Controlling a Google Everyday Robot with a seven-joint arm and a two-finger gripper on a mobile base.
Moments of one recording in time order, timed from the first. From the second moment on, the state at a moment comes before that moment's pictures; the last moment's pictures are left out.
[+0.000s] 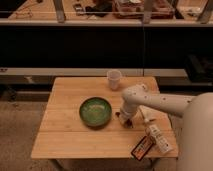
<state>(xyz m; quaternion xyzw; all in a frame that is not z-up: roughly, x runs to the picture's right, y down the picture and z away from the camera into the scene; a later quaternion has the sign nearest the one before) 0.115 0.195 0.867 -0.13 -0.34 -0.80 0.47</state>
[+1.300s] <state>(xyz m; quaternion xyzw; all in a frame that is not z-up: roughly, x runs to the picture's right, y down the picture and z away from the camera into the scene) 0.025 0.212 0.836 -0.10 -0.35 -0.86 0.37</state>
